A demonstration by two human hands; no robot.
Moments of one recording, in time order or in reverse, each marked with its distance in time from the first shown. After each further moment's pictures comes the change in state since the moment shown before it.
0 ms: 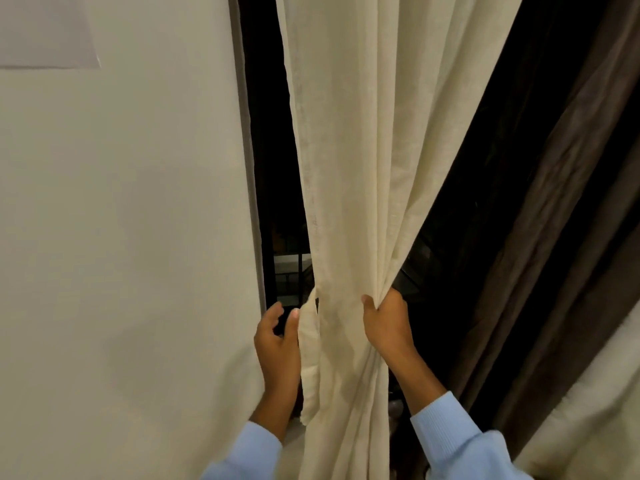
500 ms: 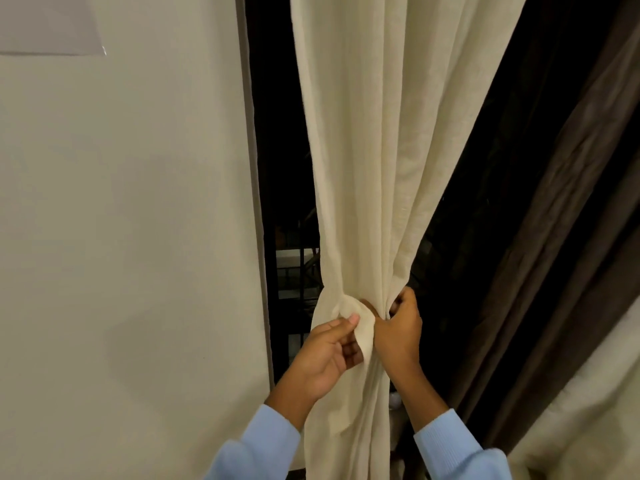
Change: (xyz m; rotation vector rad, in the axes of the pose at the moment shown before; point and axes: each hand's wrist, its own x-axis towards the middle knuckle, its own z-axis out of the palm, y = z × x) left_hand -0.023 0.022 0.025 -0.508 -0.727 -0.684; right_hand -0.022 0.026 -0.005 0.233 0.115 -0.104
